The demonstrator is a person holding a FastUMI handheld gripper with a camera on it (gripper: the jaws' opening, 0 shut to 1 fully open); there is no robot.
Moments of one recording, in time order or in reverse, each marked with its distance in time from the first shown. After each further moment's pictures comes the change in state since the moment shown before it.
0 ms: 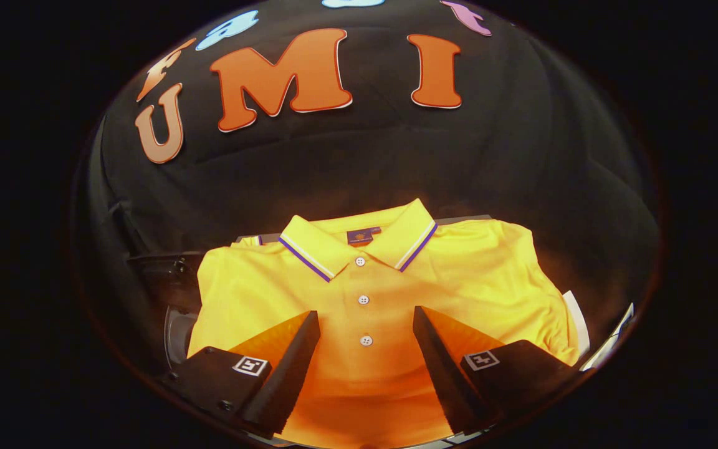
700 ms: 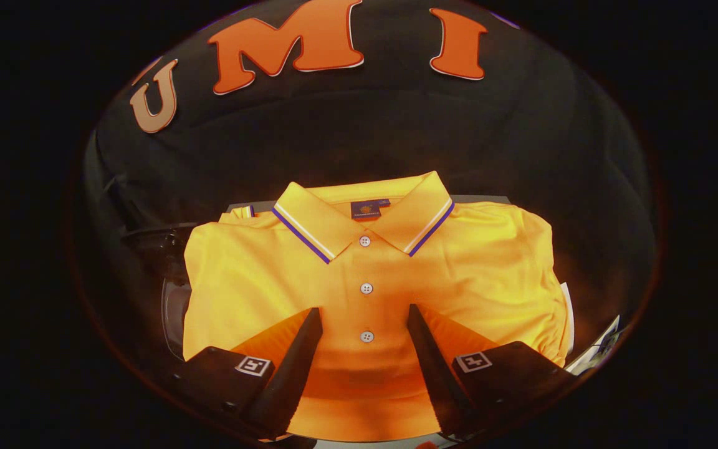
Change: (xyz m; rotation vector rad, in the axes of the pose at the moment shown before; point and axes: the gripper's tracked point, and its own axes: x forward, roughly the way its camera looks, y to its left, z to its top) arm 0.006 0.001 -0.010 -0.063 0.246 0.005
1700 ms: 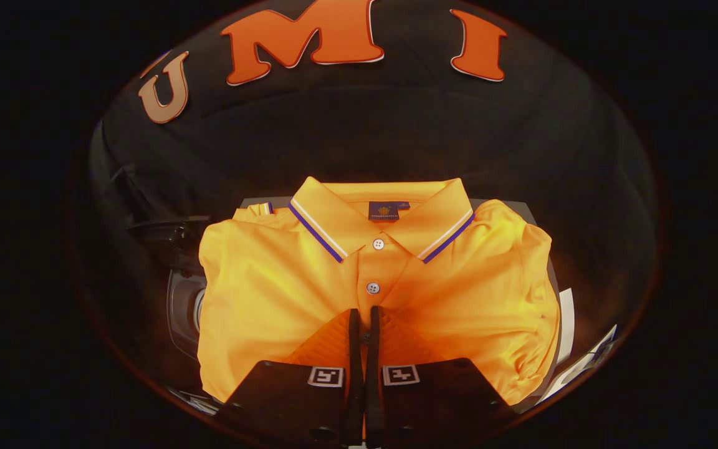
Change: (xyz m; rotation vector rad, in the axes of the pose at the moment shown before) arm -0.004 0.014 0.007 -0.012 0.010 0.039
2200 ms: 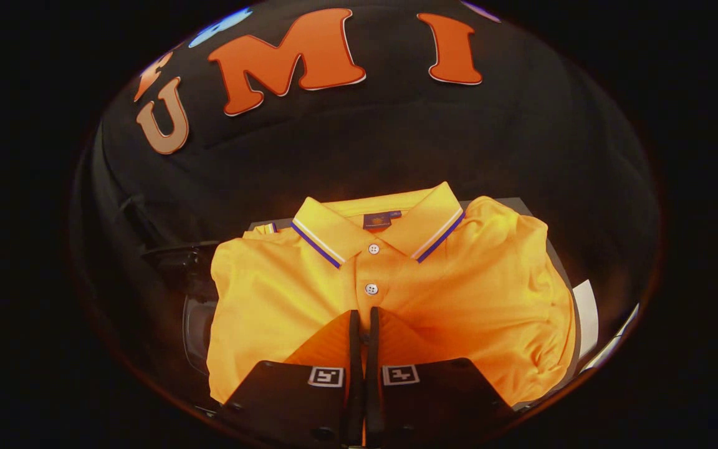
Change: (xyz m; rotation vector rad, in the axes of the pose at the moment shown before) arm -0.007 0.000 0.002 0.095 -0.140 0.073
